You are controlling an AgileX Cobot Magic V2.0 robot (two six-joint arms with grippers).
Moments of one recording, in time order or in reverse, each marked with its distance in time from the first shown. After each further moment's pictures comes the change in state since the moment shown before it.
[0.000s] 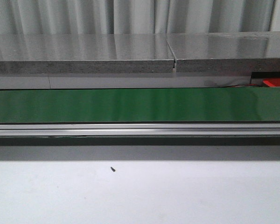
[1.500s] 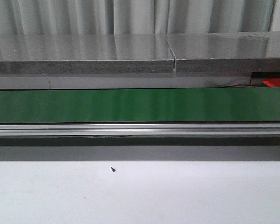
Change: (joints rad) left arm -0.250 -0.737 0.238 -0.124 -0.166 0.193; right arm 0.000 0.000 0.000 -0.002 -0.001 0.000
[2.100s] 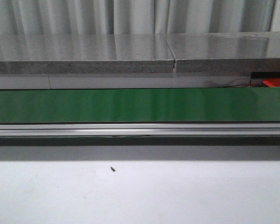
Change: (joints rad) left arm -0.426 -0.253 0.146 0.000 -0.133 0.017; right arm 0.000 0.000 0.000 -0.002 0.000 0.000
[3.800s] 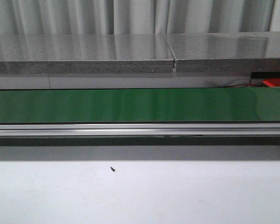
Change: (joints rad) left arm -0.111 -0.037 0.086 0.002 0.048 0.057; right arm -0.115 0.565 -0.363 -0.022 0.010 0.003
